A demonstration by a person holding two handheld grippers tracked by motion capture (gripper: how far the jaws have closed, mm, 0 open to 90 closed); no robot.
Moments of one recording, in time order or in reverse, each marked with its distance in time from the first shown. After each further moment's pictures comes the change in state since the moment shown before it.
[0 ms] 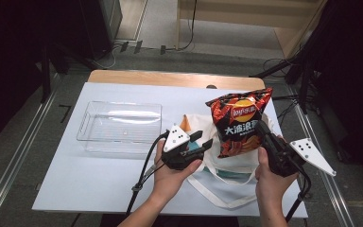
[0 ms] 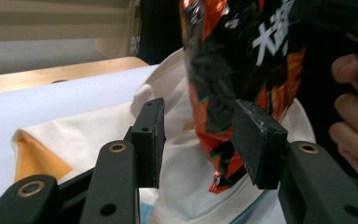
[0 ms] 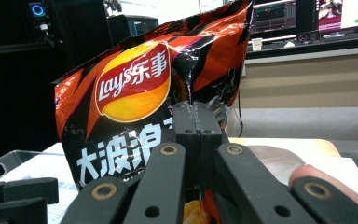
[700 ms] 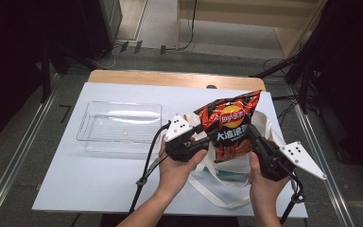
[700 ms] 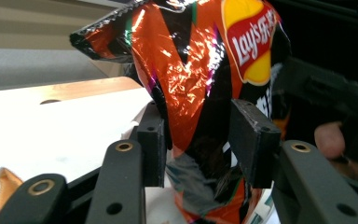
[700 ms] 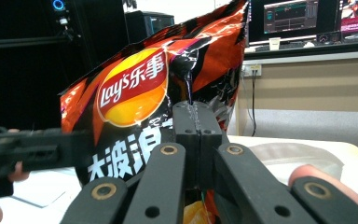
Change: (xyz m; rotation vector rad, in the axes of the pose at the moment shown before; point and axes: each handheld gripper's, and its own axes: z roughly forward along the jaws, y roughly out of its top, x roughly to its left) left arm 0.000 0.027 0.004 -0.060 -0.017 -0.075; right arm 0.021 -0.008 -0.002 0.009 0.058 -0.029
